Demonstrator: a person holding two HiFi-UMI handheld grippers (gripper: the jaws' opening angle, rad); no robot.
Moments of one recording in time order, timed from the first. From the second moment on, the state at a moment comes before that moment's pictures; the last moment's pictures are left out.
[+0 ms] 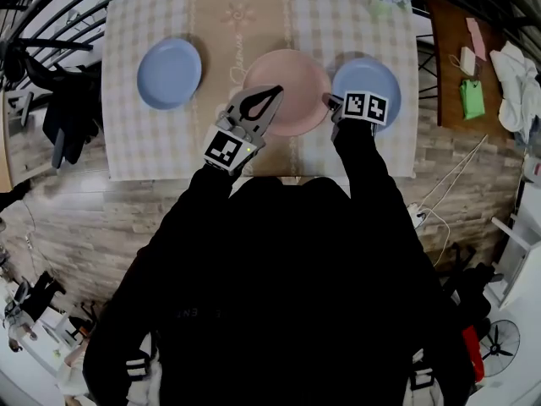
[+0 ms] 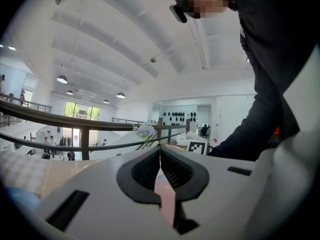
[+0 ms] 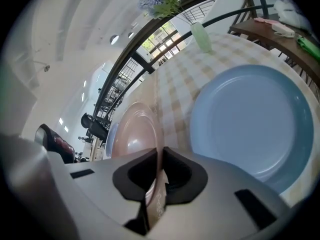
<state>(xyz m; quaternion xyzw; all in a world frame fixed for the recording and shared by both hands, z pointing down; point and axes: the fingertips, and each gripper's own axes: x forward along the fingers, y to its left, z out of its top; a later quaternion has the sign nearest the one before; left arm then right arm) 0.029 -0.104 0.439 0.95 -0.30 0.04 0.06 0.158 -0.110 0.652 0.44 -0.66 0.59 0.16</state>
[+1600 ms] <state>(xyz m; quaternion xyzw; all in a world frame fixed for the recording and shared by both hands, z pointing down) 0.239 -0.097 0.431 0.98 -0.21 0.03 0.04 0.404 -0.076 0.679 0.53 -0.58 0.62 0.09</state>
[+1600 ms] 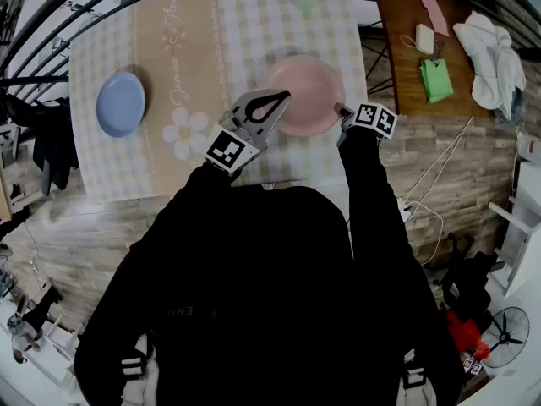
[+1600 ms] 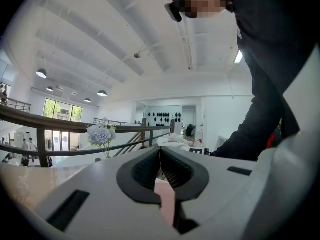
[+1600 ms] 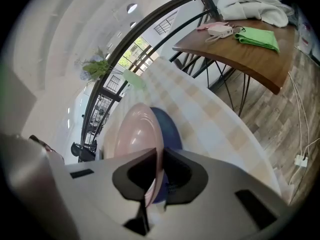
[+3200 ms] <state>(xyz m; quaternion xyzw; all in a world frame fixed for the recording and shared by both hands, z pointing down) 0.136 -0.096 0.415 0.95 -0.30 0.03 0.03 0.238 -0.148 0.547 0.47 -0.83 0.21 0.22</state>
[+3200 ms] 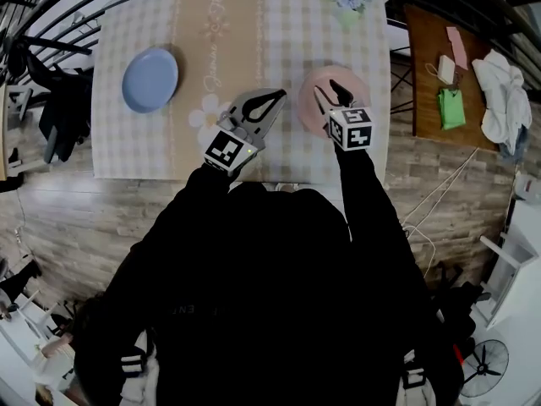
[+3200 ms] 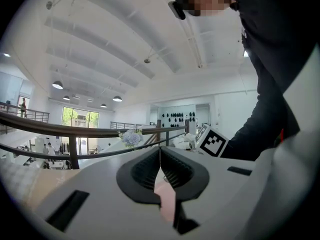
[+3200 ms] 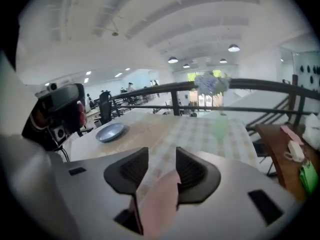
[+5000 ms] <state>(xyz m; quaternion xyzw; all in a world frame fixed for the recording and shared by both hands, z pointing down) -0.232 -0.135 0.496 0.84 -0.53 0.02 0.08 -0.188 -0.175 0.543 0.21 -0.95 0.17 0.14</state>
